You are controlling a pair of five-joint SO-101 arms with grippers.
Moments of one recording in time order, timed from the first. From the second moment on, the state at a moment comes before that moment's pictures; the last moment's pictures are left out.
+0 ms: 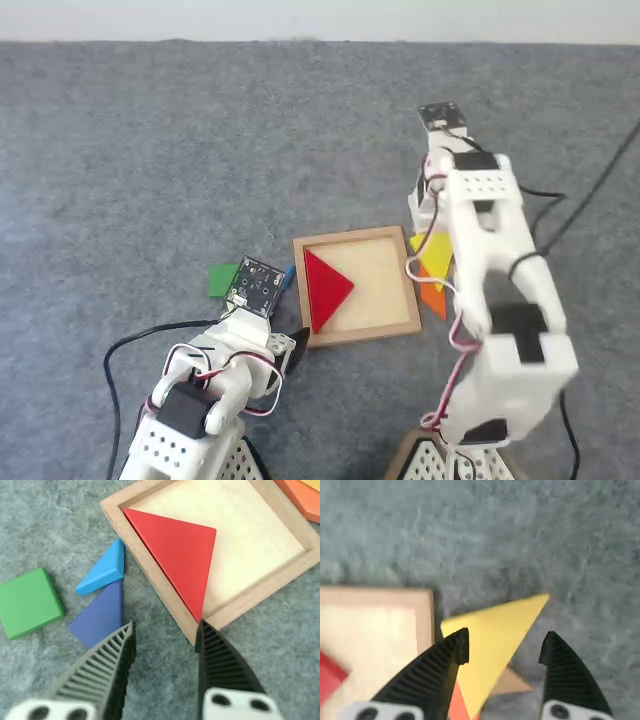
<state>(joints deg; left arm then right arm) 18.7 -103.1 96.9 72.0 6.5 -7.2 14.7 6.2 66.4 4.2</state>
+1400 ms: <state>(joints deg) 18.6 -103.1 96.9 72.0 6.5 1.2 23.6 -10.9 82.0 8.6</state>
